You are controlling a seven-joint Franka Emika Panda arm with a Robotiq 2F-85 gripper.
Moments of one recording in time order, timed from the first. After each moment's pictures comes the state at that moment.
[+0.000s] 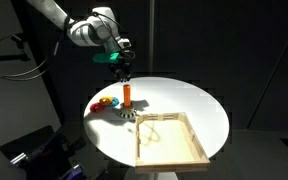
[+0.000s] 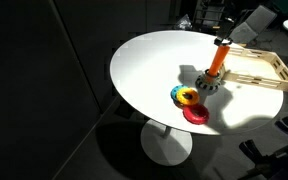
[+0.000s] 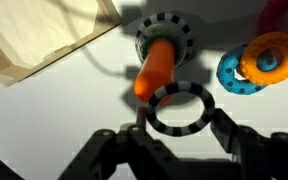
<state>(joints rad) 0.10 0.09 0.05 -2.25 -0.16 2.51 -0.06</state>
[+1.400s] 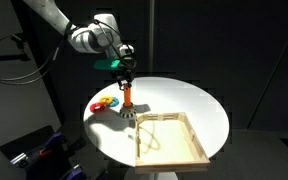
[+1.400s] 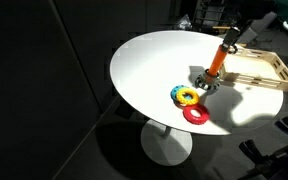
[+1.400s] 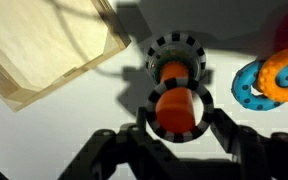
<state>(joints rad) 0.07 0.10 0.03 -2.32 -0.16 2.58 -0.06</state>
